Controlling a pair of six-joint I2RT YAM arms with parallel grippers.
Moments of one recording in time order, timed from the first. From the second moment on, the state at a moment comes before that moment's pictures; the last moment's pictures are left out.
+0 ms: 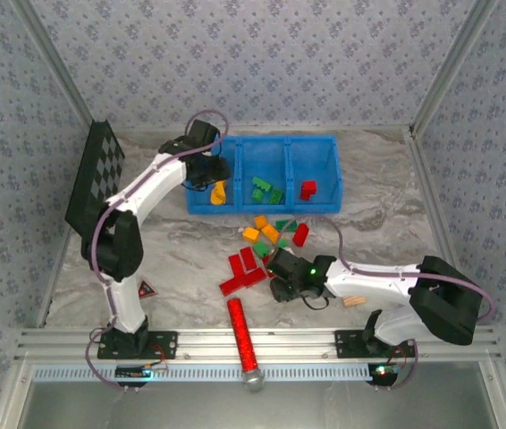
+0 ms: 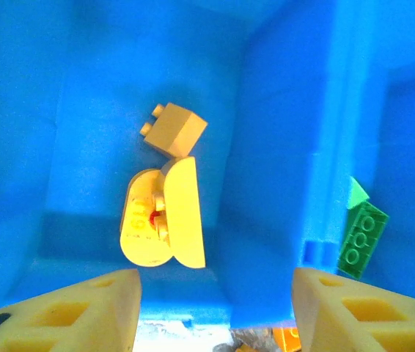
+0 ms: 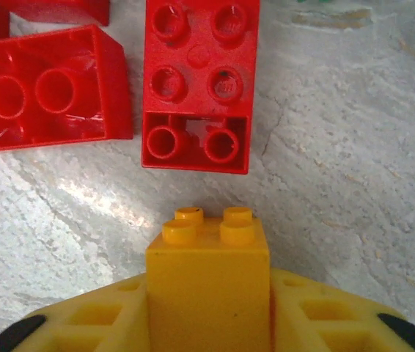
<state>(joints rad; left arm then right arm) -0.44 1.85 1.64 -0.80 0.01 -0.66 1.06 1.36 0.65 -0.48 0.10 0.61</state>
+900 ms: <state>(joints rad) -0.50 1.00 0.85 -0.86 0.02 -0.57 0.73 1.86 1.74 -0.61 -0.03 0.08</state>
